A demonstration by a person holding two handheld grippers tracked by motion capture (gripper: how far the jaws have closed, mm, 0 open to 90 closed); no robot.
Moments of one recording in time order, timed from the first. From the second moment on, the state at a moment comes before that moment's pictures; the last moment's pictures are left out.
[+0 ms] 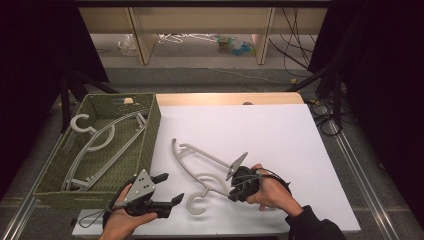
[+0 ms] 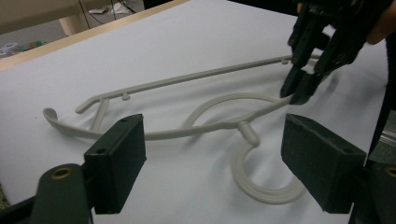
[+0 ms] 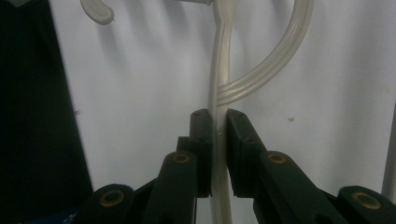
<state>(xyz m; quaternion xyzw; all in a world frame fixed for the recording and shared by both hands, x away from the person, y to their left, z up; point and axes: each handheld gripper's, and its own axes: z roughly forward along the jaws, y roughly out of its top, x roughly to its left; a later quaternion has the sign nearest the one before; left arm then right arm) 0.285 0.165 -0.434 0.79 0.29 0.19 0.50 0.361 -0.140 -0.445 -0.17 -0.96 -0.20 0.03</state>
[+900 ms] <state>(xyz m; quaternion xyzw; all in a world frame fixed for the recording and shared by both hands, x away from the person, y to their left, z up) 0.295 0.132 -0.459 0.88 0.18 0.18 0.39 0.336 -0.147 -0.418 -0.10 -0.96 -0.23 0.09</state>
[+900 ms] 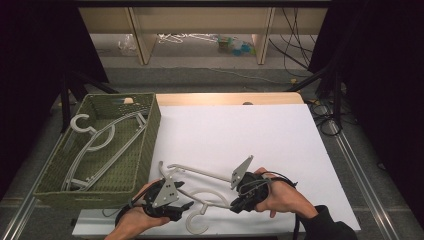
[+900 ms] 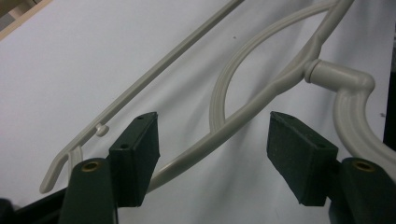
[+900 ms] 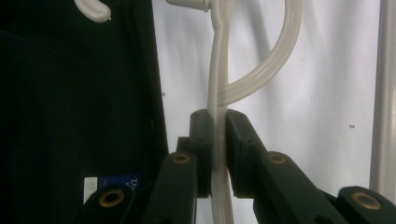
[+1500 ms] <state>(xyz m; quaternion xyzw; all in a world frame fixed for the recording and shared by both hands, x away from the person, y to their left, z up) 0.299 0.111 -0.467 0.91 0.10 0.19 0.37 0.337 -0.148 -0.417 -0.09 -0.96 -0.24 0.09</state>
